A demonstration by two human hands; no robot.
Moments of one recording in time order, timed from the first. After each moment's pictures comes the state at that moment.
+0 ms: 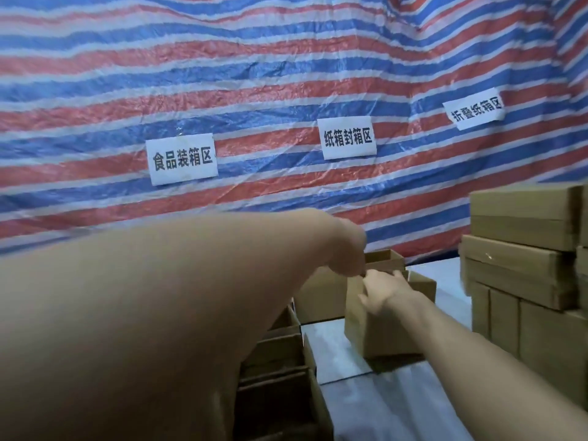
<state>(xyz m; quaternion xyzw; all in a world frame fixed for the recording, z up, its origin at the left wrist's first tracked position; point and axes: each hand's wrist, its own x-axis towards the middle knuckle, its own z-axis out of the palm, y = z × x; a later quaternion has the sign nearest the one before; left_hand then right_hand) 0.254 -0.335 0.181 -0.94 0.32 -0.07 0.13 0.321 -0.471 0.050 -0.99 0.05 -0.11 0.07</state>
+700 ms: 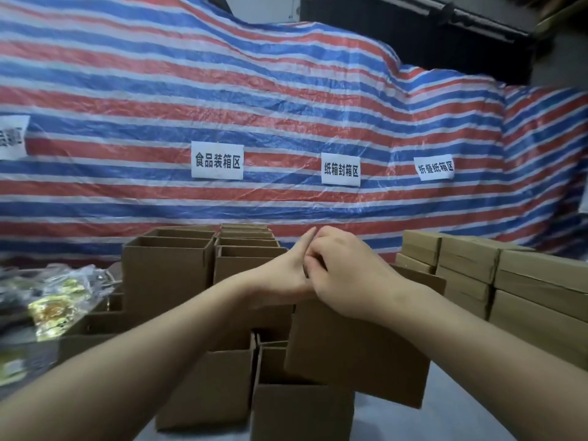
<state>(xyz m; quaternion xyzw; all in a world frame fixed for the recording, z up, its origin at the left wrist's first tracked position) -0.057 -0.100 0.172 -0.78 0.44 -0.01 -0.44 -0.158 -0.226 0.204 -0.93 -0.18 -0.31 0.09</state>
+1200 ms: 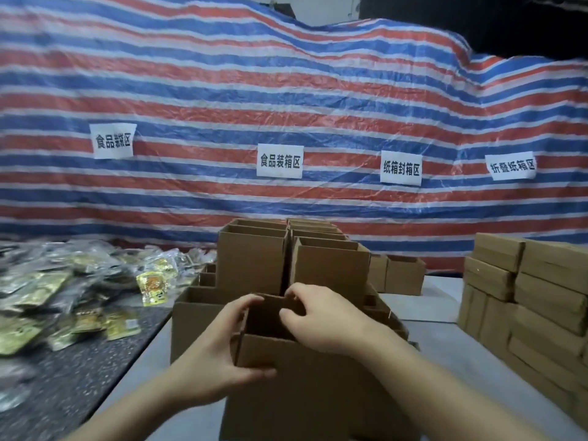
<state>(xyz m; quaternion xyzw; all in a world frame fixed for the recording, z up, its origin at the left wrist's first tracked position) -0.143 0.104 0.048 -0.78 0.31 -0.09 -0.54 -0.127 -0.097 0.119 -0.96 -0.19 -0.07 0.20</state>
